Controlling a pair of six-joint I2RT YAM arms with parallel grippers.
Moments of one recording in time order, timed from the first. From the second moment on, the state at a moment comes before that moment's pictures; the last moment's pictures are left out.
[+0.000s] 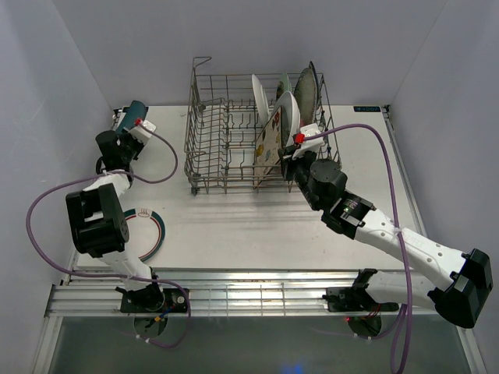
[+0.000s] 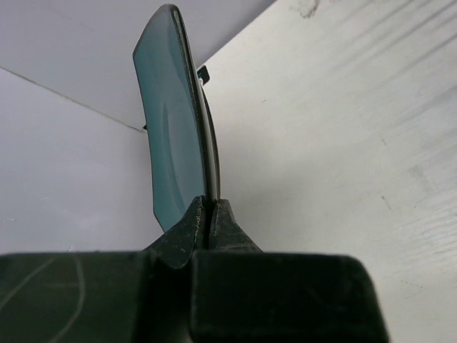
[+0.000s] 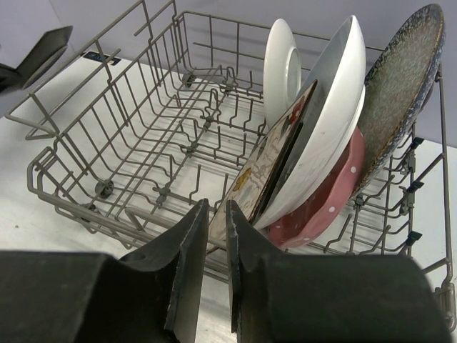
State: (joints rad) left arm 0.26 1.74 0.99 0.48 0.38 0.80; right arm 0.90 1.11 0.94 0.16 0.46 0.02
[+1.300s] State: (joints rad) left arm 0.20 1.59 1.69 0.03 0.50 0.09; right arm 0.90 1.09 0.94 0.16 0.46 0.02
